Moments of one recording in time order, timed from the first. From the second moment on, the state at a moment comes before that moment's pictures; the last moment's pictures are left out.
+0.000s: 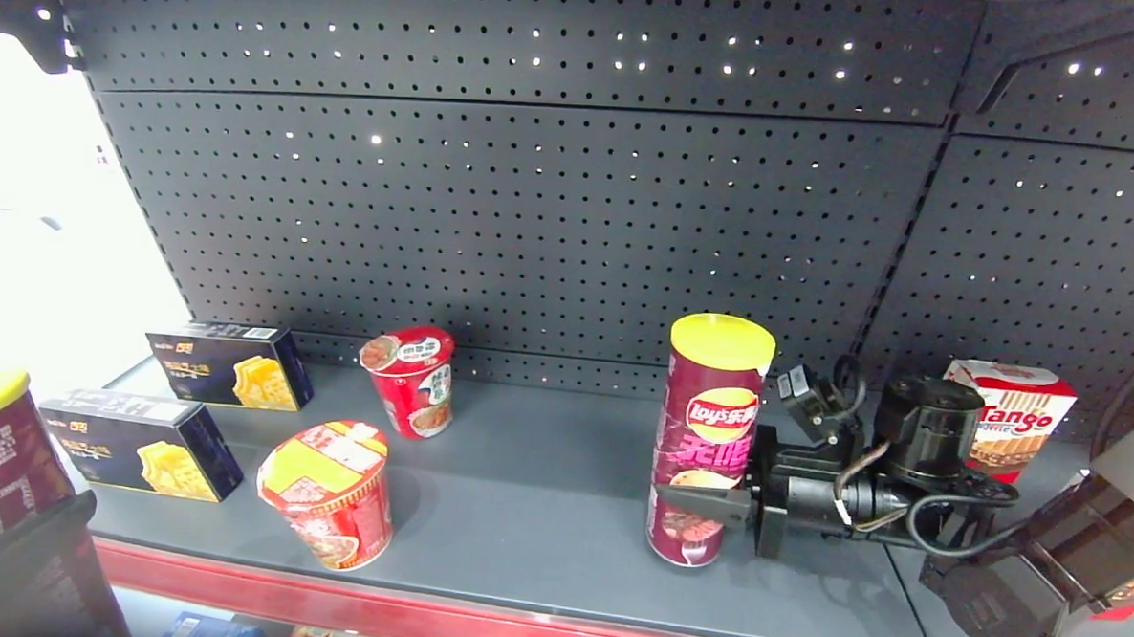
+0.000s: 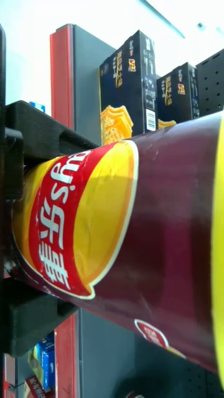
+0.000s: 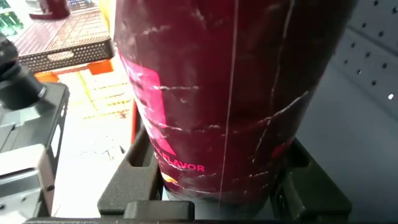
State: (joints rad) left arm -0.31 0.73 -0.40 -0.16 0.21 -0.03; right arm 0.43 1.98 -0.63 -1.23 0.89 -0.06
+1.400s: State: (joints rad) left arm -0.31 0.70 -0.40 -0.15 0.21 -0.03; right arm 0.44 2.03 -0.53 -1.36 0.90 -0.06
